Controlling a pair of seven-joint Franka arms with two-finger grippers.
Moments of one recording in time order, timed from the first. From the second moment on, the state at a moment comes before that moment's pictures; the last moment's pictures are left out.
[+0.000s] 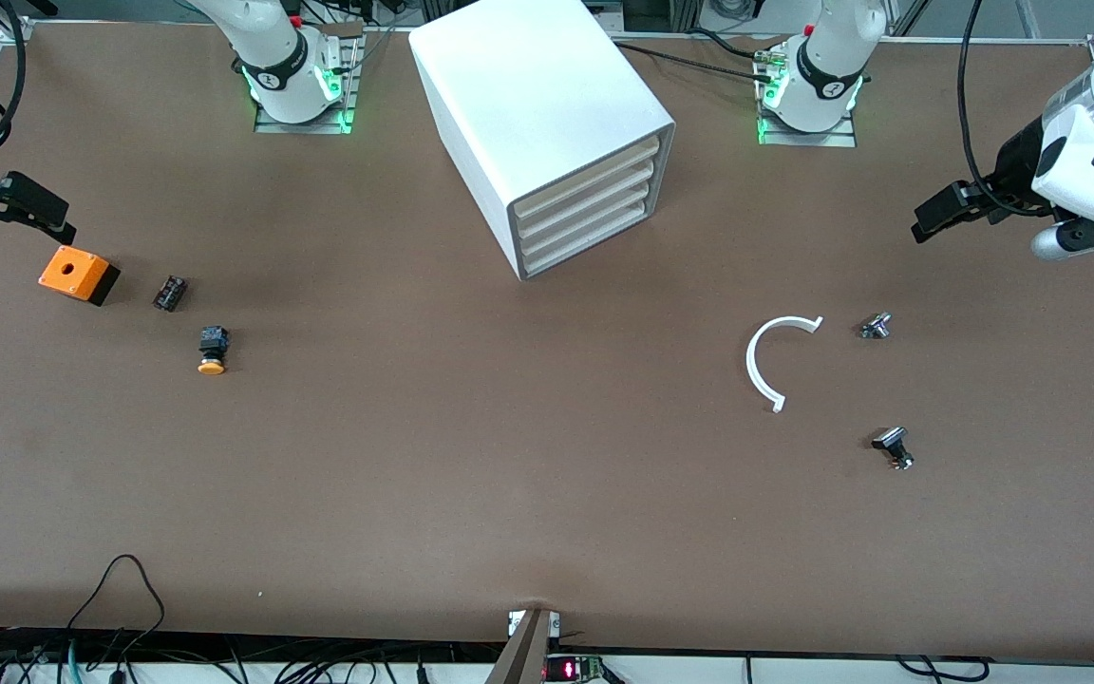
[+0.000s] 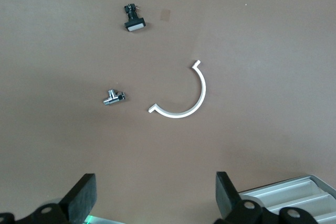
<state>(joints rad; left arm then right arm) 0.07 -0.05 -0.14 -1.69 -0.06 1.61 -0.35 0.10 -0.03 -0.14 -1.64 -0.02 1.65 0.00</state>
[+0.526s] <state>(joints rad) 0.08 -0.02 -0.11 -1.69 -0.04 1.66 -0.18 0.10 -0.02 -0.14 -1.65 -0.02 1.66 0.00</state>
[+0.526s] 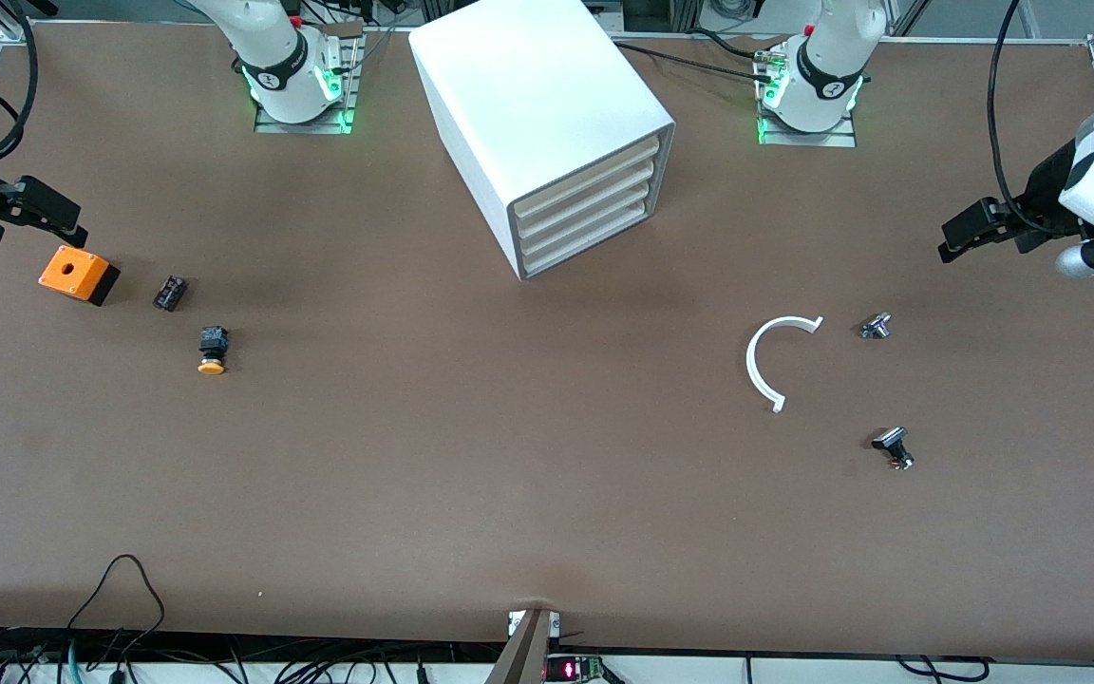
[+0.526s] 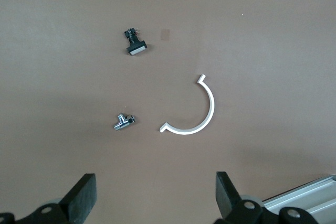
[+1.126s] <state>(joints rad) 0.08 -0.02 -0.11 -1.69 -0.04 1.66 -0.17 0.11 -0.01 -0.13 -1.65 -0.02 1.67 0.00</state>
